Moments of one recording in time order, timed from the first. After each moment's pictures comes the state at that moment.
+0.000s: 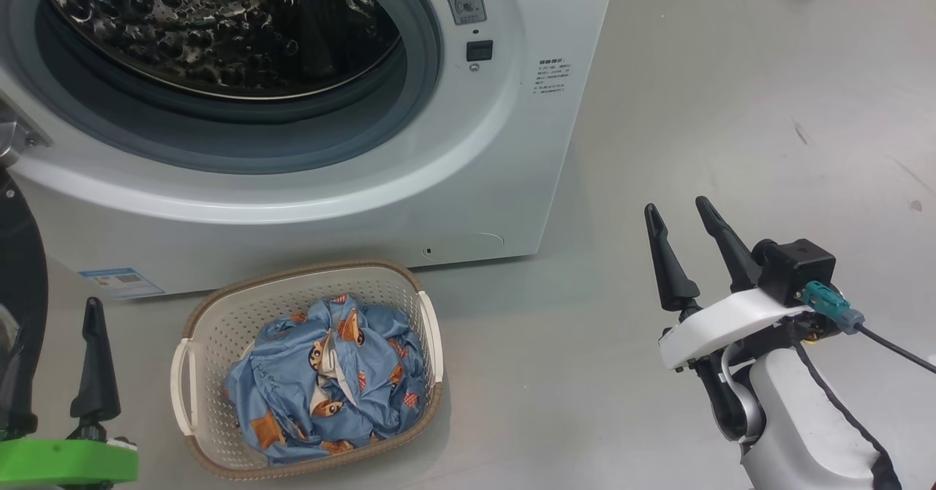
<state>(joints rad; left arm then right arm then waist) -0.03 0.32 -0.07 0.05 -0.53 -0.10 -0.25 -0.29 -0.12 0.31 0.35 0.40 0.12 -0.25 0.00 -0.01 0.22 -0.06</state>
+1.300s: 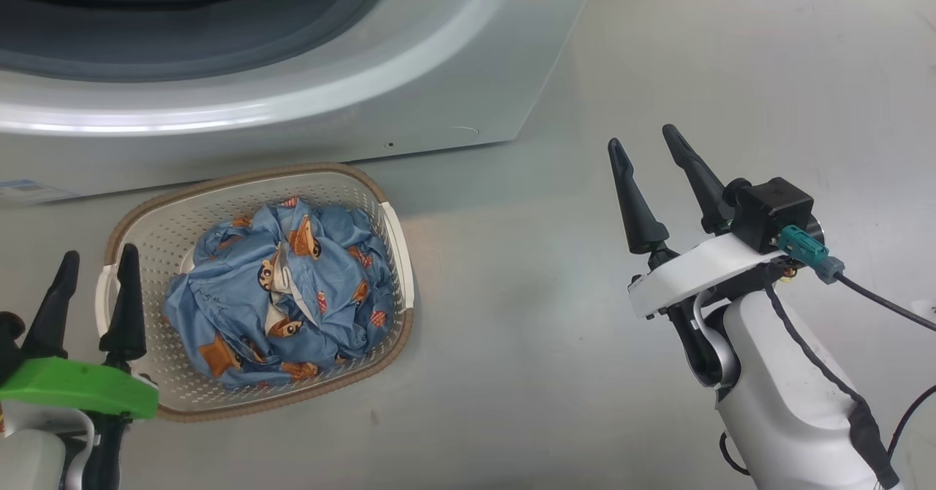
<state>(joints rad) -0.24 0.35 -0.20 0.20 -0.56 -0.12 -0.18 -0.42 -0.08 0.34 0.32 0.34 0.12 -0.25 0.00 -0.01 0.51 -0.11</state>
